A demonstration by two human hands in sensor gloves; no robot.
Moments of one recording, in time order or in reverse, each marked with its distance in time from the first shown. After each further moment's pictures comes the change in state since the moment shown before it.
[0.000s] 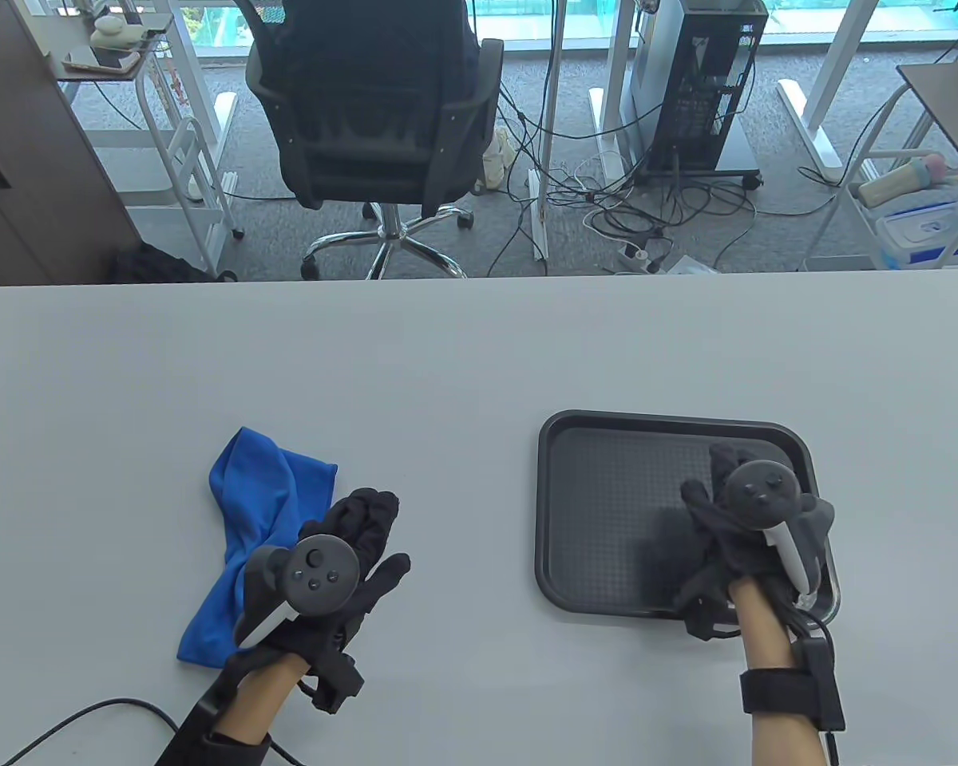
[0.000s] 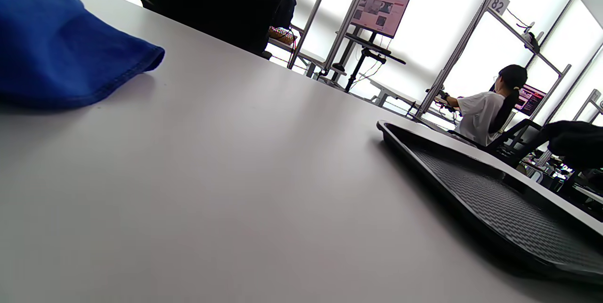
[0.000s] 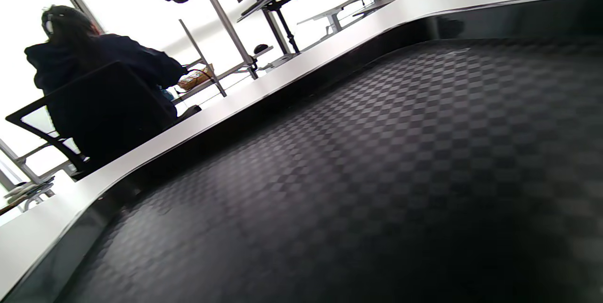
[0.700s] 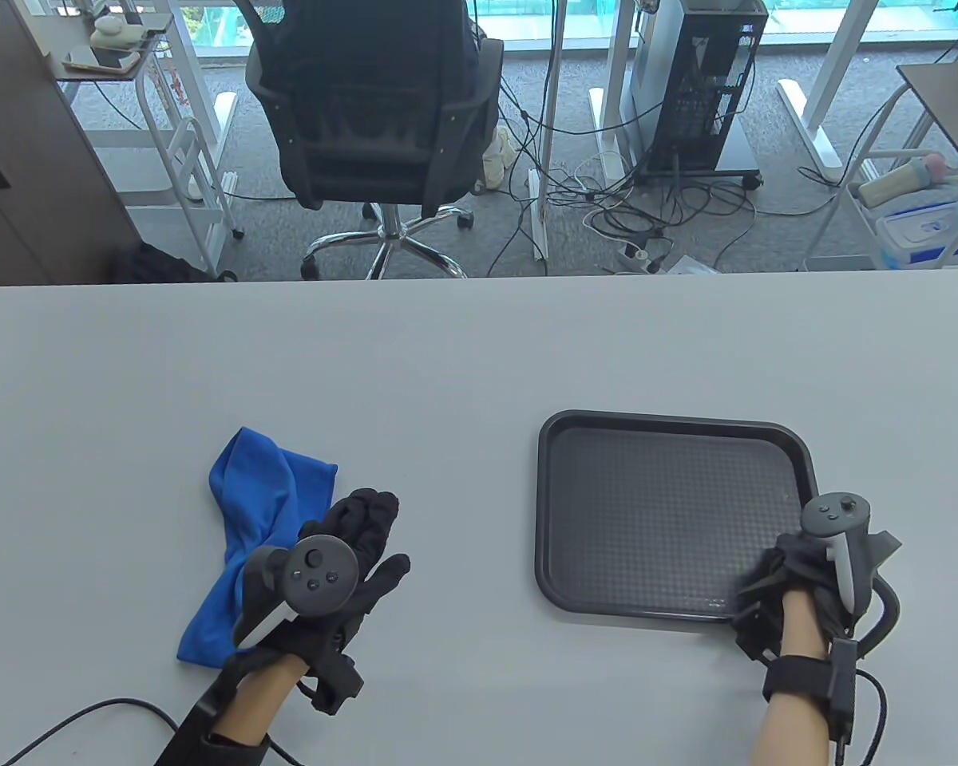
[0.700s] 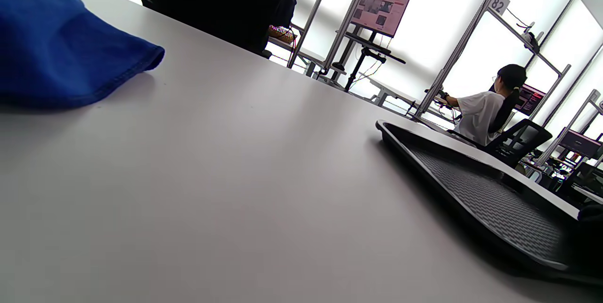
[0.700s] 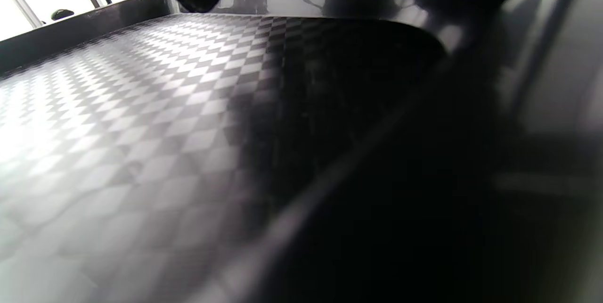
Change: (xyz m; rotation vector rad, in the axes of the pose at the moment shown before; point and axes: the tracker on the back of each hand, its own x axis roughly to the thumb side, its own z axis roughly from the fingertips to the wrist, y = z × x) left_hand -0.001 0.000 0.001 -0.004 0.003 0.003; right_hand -0.088 0.003 -0.010 0.013 0.498 0.129
